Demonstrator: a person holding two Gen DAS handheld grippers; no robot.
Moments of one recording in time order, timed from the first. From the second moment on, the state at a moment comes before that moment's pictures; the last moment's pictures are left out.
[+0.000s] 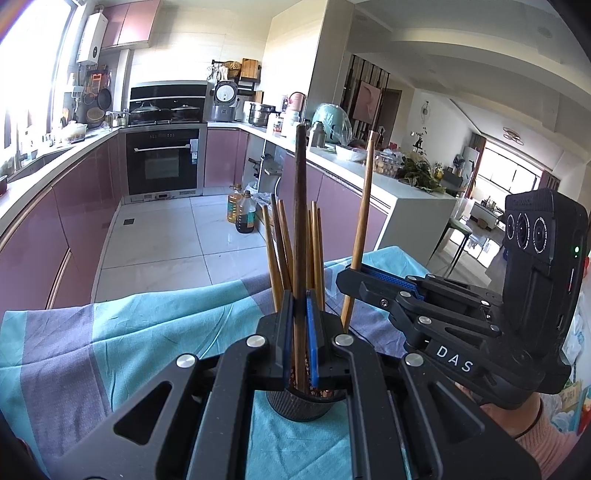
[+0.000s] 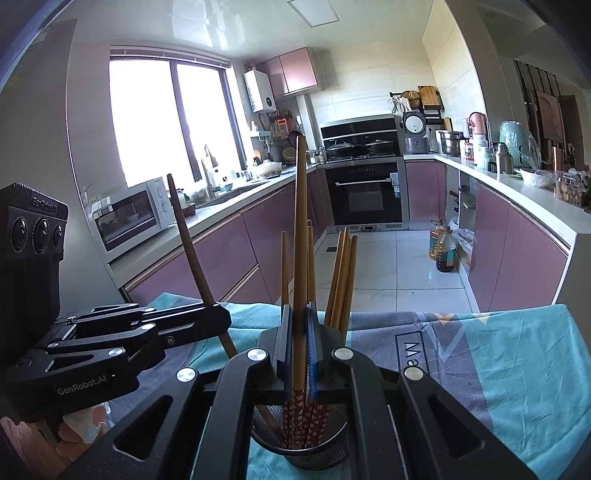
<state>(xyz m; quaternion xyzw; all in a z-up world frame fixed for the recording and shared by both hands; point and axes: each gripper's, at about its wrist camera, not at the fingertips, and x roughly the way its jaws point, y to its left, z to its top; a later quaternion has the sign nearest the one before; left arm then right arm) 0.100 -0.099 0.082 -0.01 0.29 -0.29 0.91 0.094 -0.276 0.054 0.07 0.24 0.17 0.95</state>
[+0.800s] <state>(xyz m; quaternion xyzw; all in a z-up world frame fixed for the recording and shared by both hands) 0.117 -0.114 0.069 0.00 0.31 -0.29 0.90 0.099 -0.268 0.035 0.06 0.27 0.17 0.95</state>
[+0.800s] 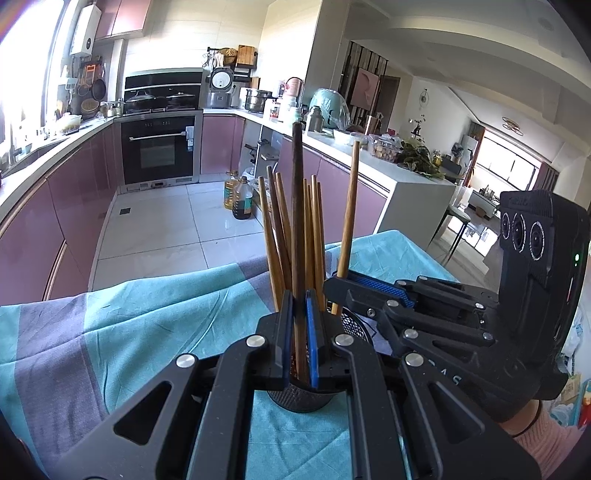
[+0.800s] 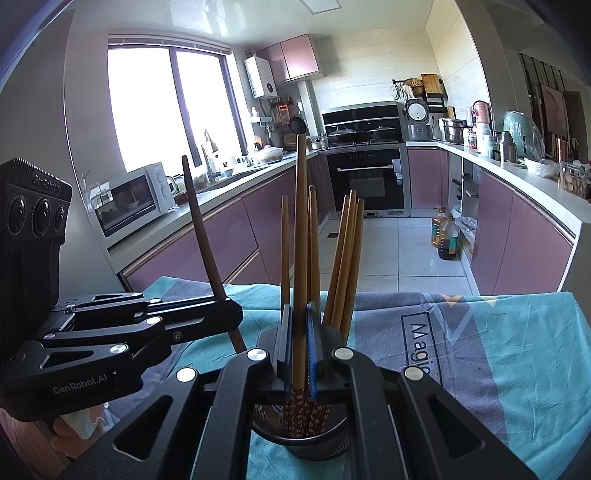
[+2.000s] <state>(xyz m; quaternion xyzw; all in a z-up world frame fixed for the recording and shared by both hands) 0.154 -0.120 0.030 -0.01 0.35 -0.27 0.90 0.117 -0.269 0.024 0.08 0.29 0.17 0.94</state>
